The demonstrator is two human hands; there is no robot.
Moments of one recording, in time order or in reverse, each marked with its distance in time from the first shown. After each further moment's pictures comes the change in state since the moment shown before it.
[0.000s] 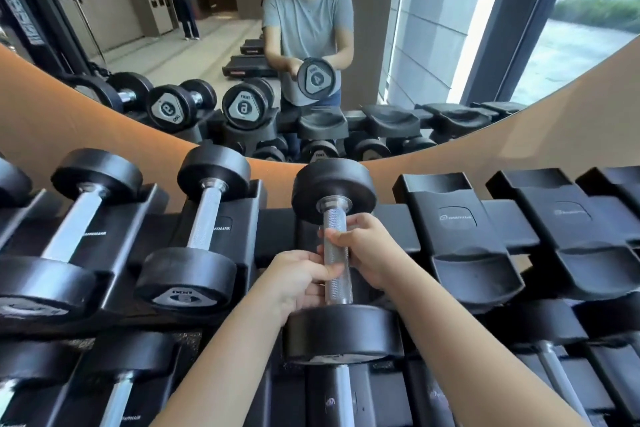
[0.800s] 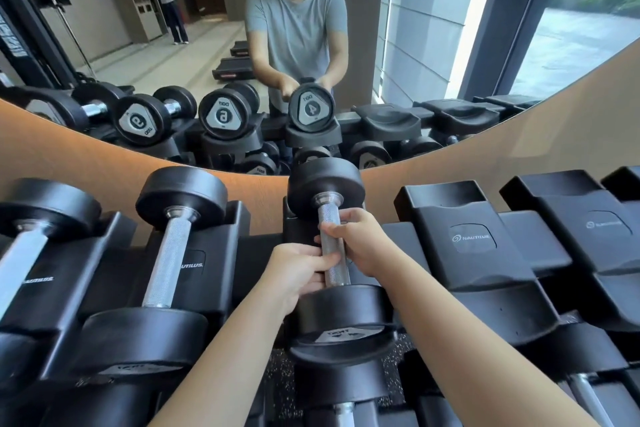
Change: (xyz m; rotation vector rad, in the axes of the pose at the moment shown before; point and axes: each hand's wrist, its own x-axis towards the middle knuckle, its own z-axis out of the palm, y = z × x) left_hand 0.098 0.019 -0.002 0.070 0.115 0.105; right_hand 0.105 0.002 -0.026 -0.056 0.051 0.007
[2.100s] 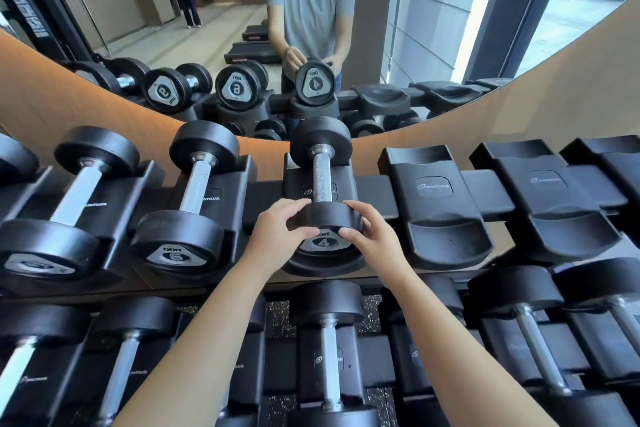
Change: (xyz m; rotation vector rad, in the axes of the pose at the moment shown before) left_hand -0.090 -0.034 -0.005 0.643 0.202 0.592; right_hand -0.119 0.073 -0.042 -0.260 0.019 -0.446
